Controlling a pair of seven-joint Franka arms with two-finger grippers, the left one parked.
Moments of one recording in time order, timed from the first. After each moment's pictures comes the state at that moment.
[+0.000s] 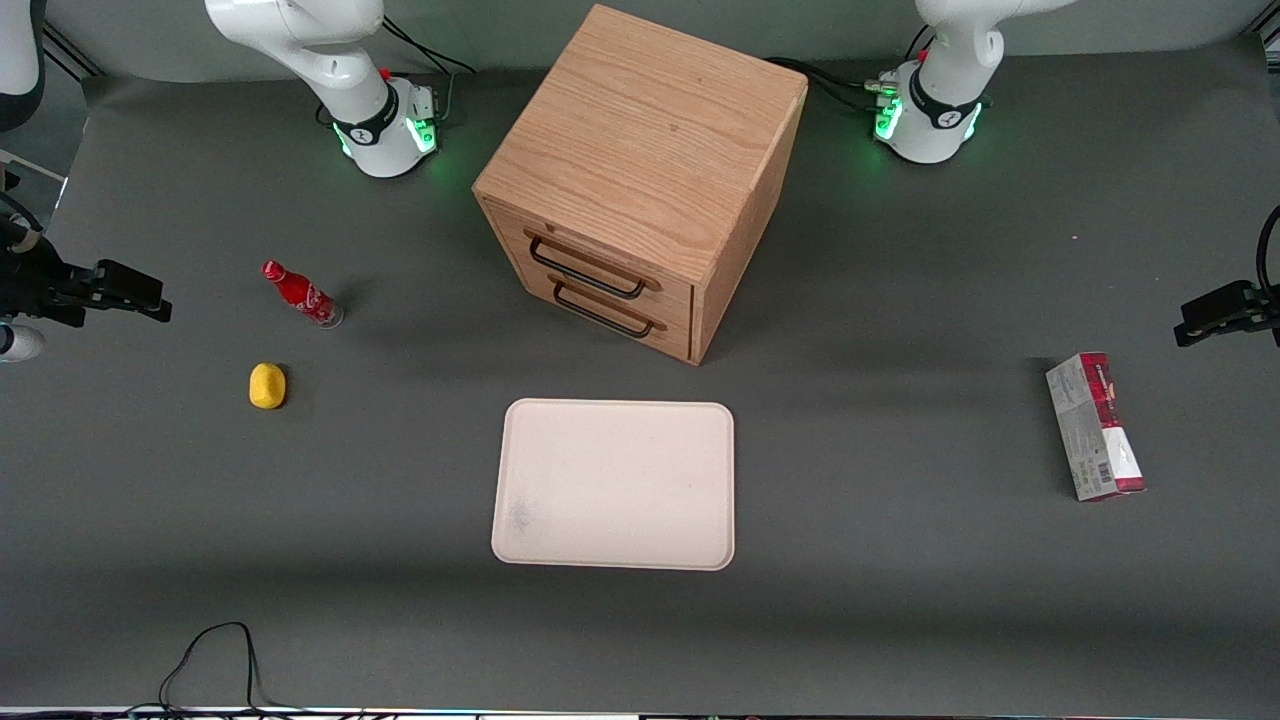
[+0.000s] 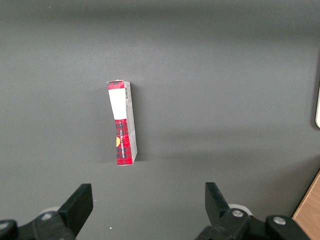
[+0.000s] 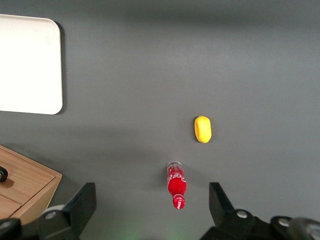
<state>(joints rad) 0.01 0.10 -0.05 -1.47 -0.02 1.49 -0.06</state>
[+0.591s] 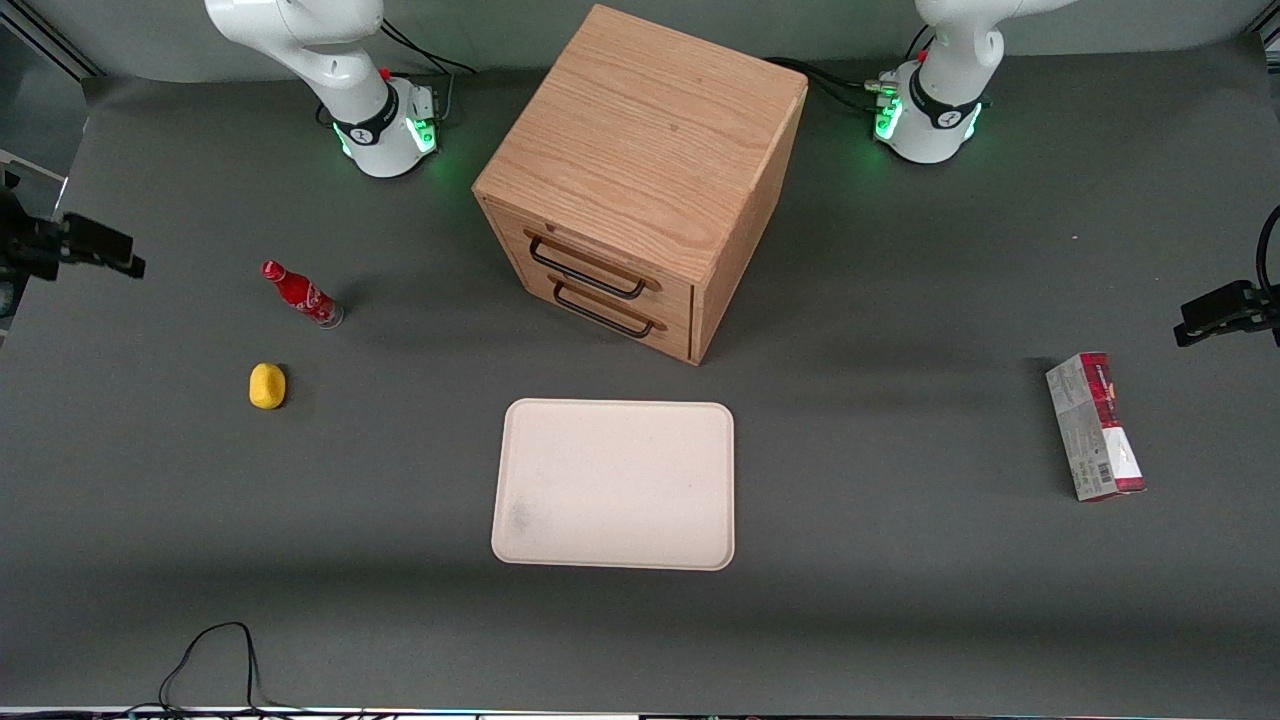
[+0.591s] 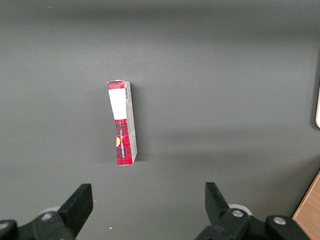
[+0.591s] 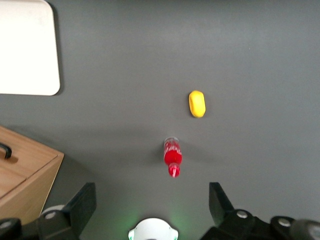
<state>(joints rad) 0.01 -0.05 -0.08 -1.54 -0.02 1.38 -0.06</state>
